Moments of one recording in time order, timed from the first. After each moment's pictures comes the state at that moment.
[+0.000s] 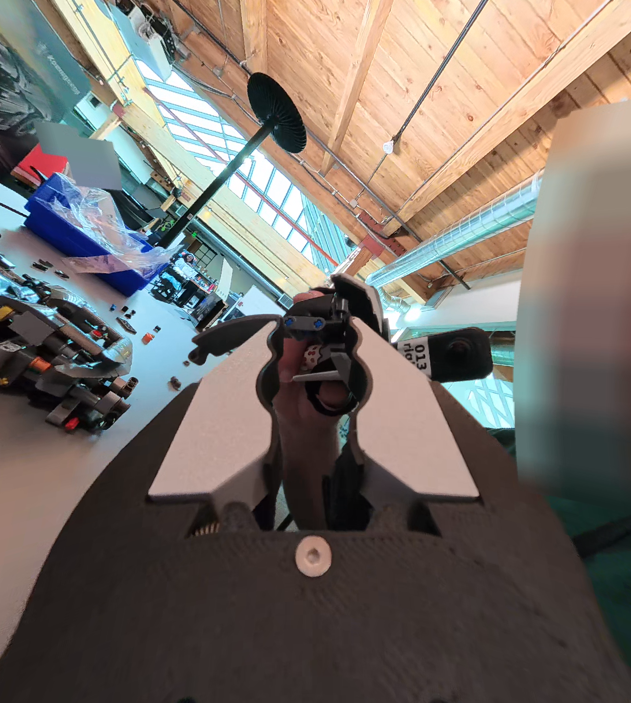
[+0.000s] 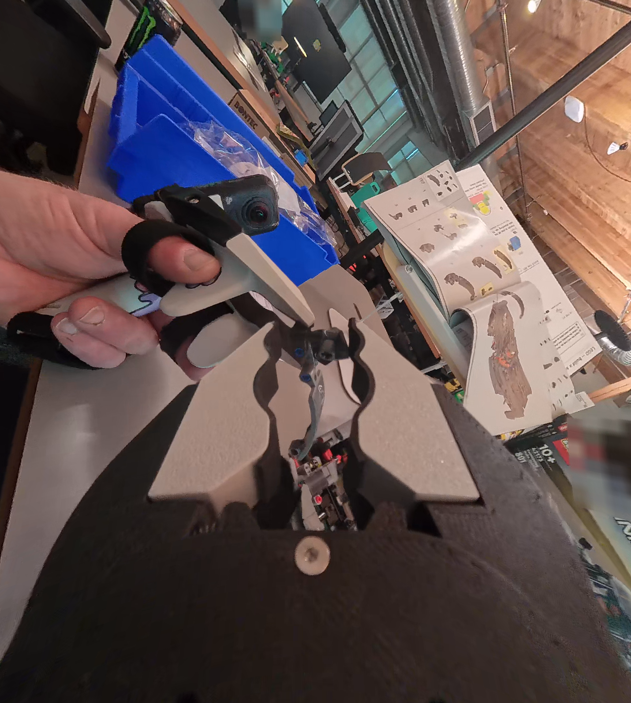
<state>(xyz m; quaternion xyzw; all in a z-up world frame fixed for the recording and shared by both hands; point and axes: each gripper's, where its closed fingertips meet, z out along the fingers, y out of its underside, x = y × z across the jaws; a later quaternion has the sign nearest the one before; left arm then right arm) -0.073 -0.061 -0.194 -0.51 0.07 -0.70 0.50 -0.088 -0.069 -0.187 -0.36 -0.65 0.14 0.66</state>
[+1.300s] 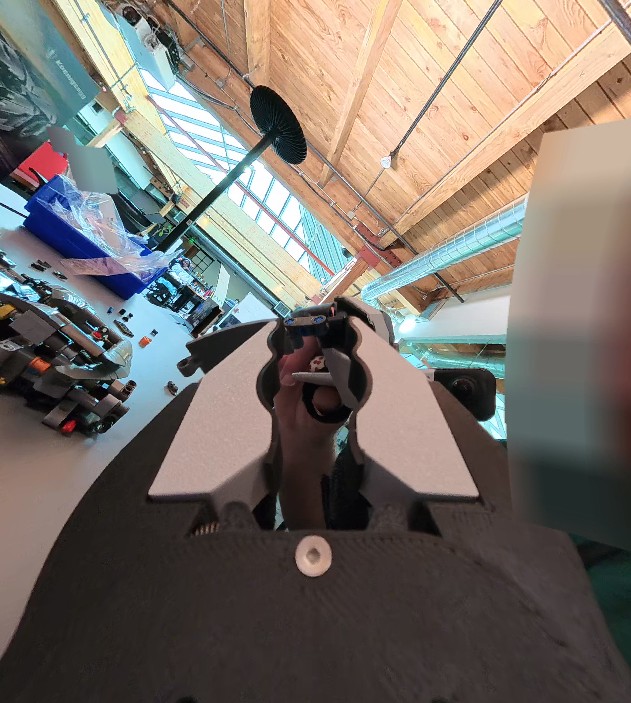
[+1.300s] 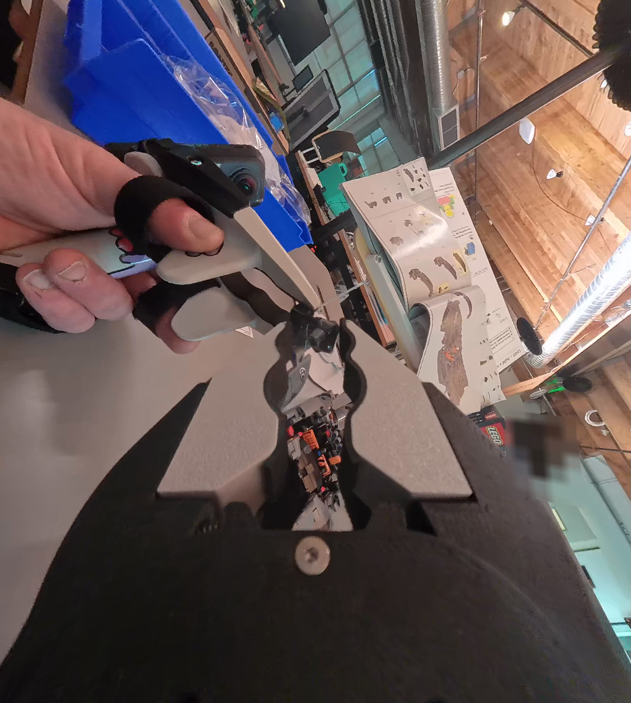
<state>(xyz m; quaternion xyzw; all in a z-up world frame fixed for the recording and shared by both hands) -0.074 -0.056 -0.194 -0.50 0.06 -0.71 0.49 -0.079 -0.065 -0.189 -0.34 -0.65 0.05 0.68</state>
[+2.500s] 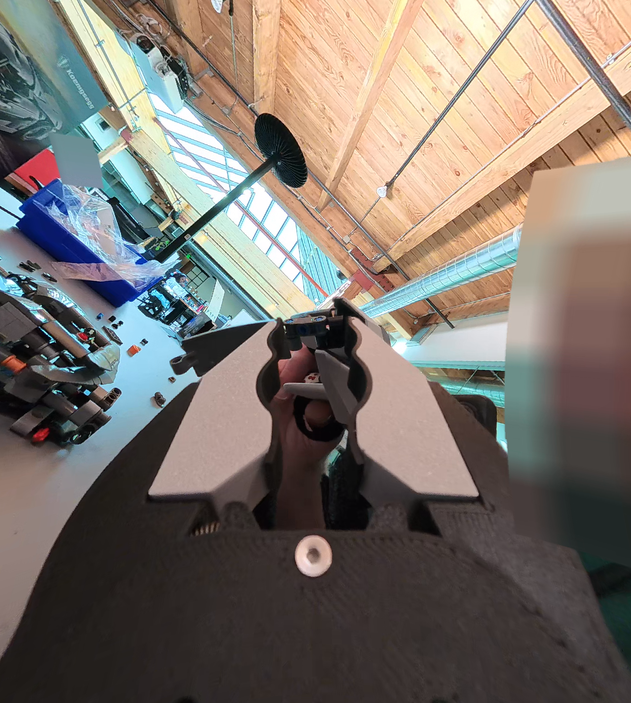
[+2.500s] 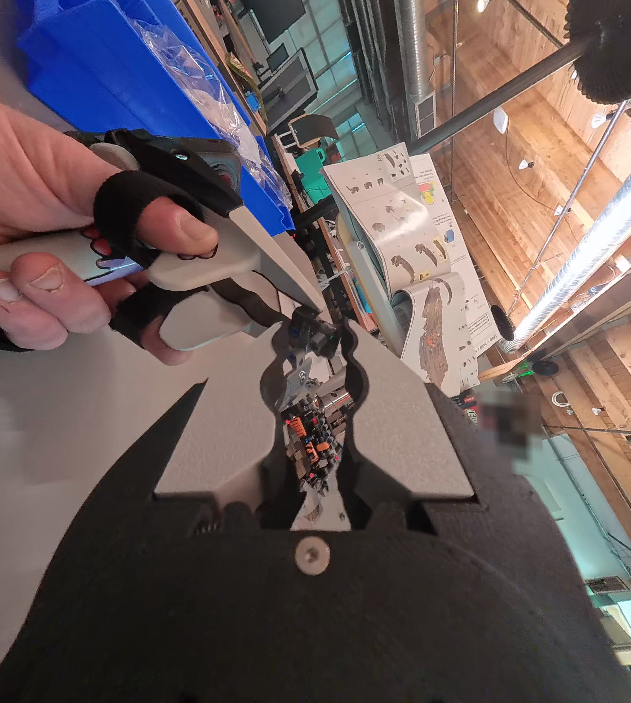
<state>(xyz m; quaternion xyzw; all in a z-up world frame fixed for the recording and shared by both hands) -0.064 -0.049 -0.192 -0.49 0.02 -0.72 0.49 -0.073 -0.056 -0.189 -0.34 -0.63 0.02 0.70</state>
